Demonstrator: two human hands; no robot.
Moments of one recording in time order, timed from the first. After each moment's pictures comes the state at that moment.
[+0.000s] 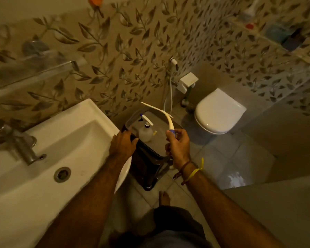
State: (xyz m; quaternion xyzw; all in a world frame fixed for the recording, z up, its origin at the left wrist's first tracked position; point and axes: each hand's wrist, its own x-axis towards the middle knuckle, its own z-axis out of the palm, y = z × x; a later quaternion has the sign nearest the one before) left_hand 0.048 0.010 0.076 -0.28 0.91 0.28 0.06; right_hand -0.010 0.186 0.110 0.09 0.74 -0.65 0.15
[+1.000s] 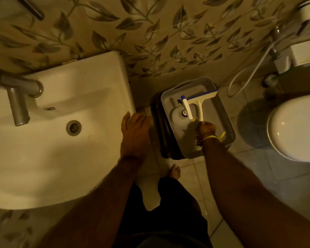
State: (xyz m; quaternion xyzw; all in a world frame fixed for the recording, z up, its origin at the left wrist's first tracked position) left_hand -0.012 0.015 -0.005 -0.41 0.91 0.10 -0.01; right_hand -0.236 0.115 -0.116 0.16 0.82 -0.35 0.42
